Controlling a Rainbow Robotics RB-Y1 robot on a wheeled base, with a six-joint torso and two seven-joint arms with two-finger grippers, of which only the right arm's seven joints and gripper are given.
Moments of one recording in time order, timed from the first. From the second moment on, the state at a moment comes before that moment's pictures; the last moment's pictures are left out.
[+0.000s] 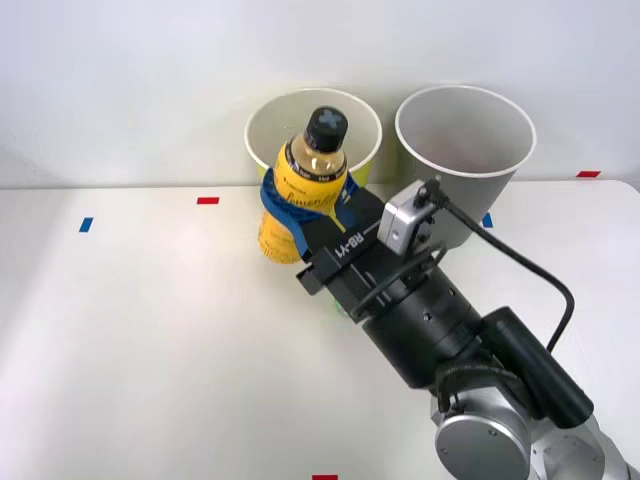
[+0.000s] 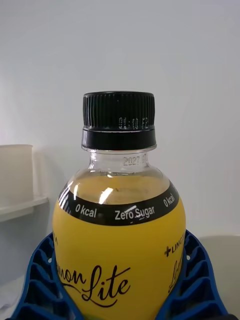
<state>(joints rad) -0.15 -0.45 0.69 -2.10 -0.92 -0.22 2.08</state>
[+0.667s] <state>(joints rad) -0.35 -0.37 0.46 -2.05 -0.98 0.07 2.02</state>
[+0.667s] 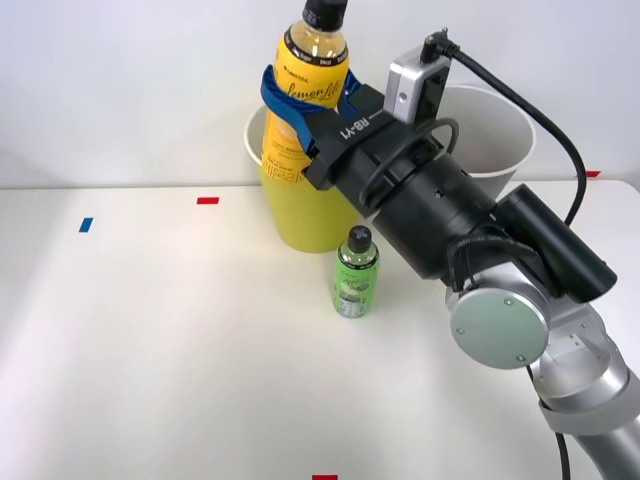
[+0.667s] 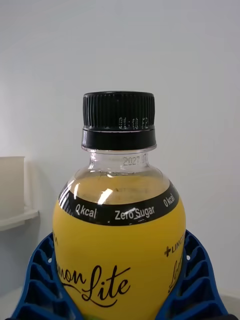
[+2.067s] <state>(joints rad) -0.79 -0.28 0.39 -1.44 -1.05 0.07 2.01</state>
